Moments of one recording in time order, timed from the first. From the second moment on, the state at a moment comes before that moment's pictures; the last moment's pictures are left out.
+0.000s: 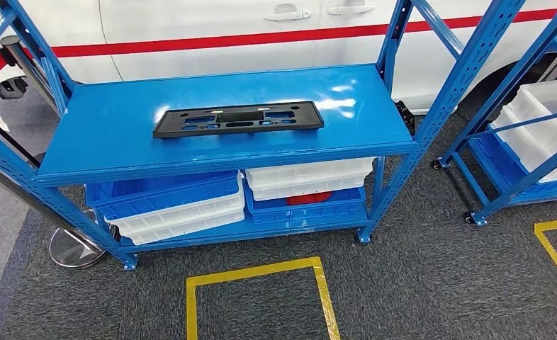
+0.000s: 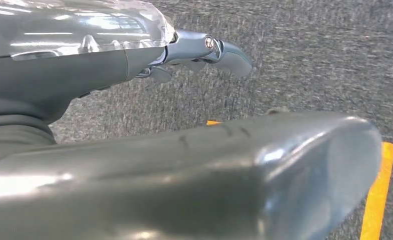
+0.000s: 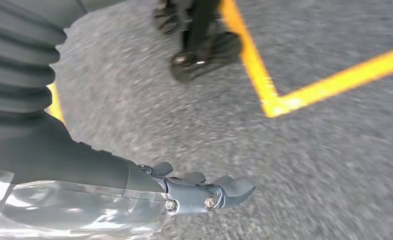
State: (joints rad) left arm -0.03 -0.01 -0.33 -0.21 0.65 0.30 -0.51; right arm -0.02 0.06 -0.68 -0.22 0.31 -0.15 -0.38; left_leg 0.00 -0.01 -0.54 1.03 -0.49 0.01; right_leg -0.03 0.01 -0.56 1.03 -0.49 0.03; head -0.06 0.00
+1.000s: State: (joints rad) left arm -0.04 -0.02 -0.36 -0.20 0.65 0.35 -0.48; right arm 0.15 0.22 -0.83 -1.66 -0.14 0.30 -0.67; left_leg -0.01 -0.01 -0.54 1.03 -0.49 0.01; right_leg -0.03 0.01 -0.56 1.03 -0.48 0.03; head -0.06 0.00
